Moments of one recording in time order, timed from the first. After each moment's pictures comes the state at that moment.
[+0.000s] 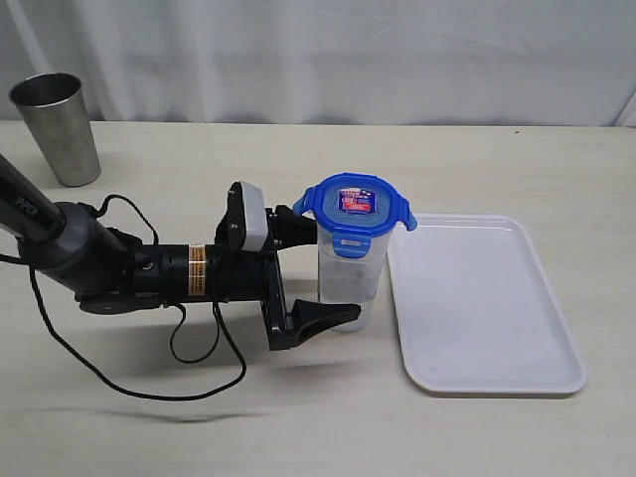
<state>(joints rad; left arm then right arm) -0.41 2.28 -0.98 1.07 -1.21 -0.27 0.06 0.00 0.00 -0.14 0.36 0.12</state>
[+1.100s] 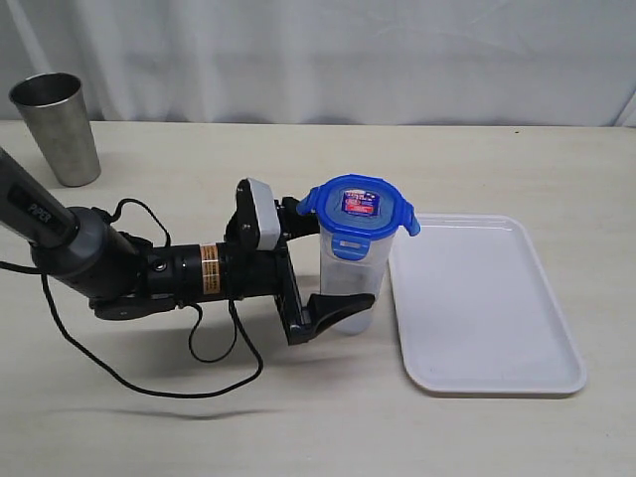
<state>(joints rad) -0.45 2.28 -0.98 0.95 -1.21 -0.19 0.06 0.00 0.00 -0.14 0.36 0.12</state>
